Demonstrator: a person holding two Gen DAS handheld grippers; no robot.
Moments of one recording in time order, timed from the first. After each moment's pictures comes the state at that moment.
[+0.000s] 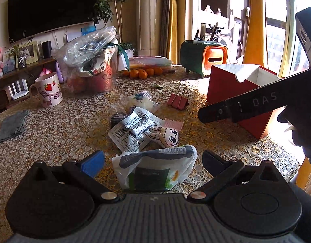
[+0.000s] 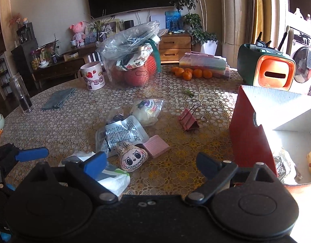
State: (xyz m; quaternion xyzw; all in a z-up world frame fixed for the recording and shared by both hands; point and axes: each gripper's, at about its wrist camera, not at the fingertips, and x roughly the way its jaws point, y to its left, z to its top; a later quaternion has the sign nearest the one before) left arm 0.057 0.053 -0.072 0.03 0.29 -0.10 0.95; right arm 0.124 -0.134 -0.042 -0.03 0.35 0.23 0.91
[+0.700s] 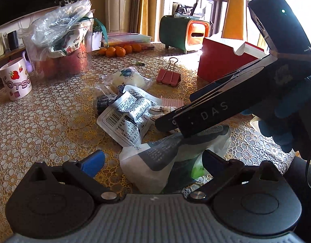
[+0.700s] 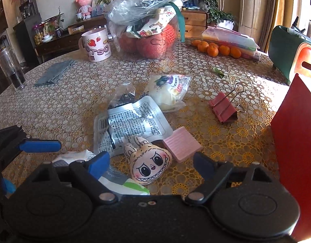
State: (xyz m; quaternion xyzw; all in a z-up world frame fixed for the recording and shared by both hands) left arm 0.114 0.086 -0.112 0.05 0.34 -0.20 0.92; right arm 0.177 -0.071 -0.093 -0.07 0.41 0.25 0.88
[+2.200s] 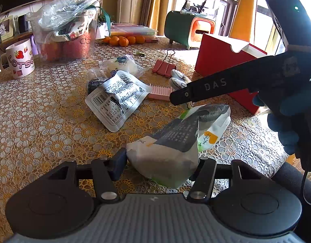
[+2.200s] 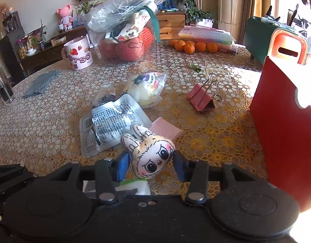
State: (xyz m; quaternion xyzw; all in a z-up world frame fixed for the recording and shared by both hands) left arm 0.087 0.065 -0.114 0.01 0.37 -0.16 0.92; right arm 0.161 -0.100 -0.089 -0.03 0.40 0.20 0.90
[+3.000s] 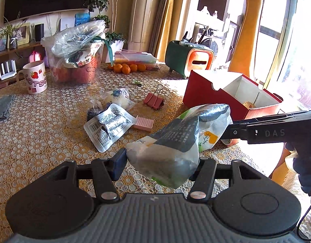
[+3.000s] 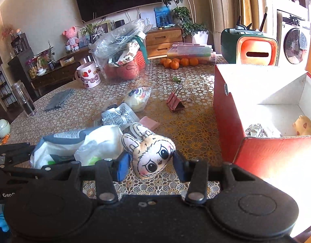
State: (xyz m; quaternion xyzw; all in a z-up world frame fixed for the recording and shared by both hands) left arm 0.042 0.030 -0.043 -0.03 0.32 -0.13 0.94; right arm 0.085 -0.189 -0.035 0.02 0.36 0.22 0.90
